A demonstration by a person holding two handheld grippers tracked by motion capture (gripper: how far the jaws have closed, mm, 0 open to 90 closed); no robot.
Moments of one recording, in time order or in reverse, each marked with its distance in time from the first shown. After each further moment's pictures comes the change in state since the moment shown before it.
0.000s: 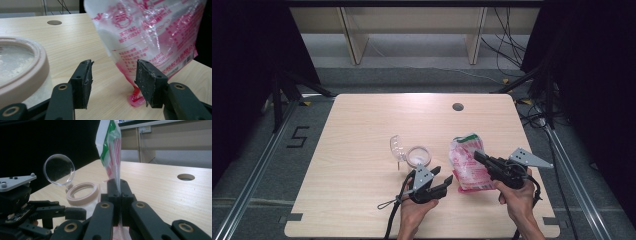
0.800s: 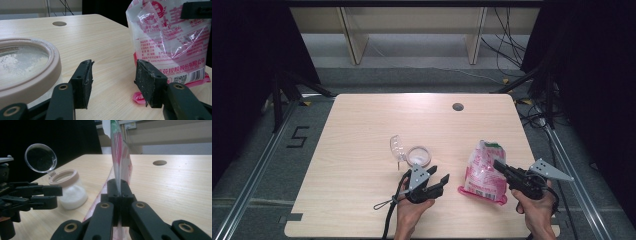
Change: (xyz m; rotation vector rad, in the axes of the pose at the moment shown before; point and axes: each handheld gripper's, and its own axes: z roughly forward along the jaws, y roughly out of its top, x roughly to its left) left arm 0.004 0.001 -0.006 -0.002 0.006 0.011; right arm -0.031 -0.028 -0.041 0.003 -0.106 0.035
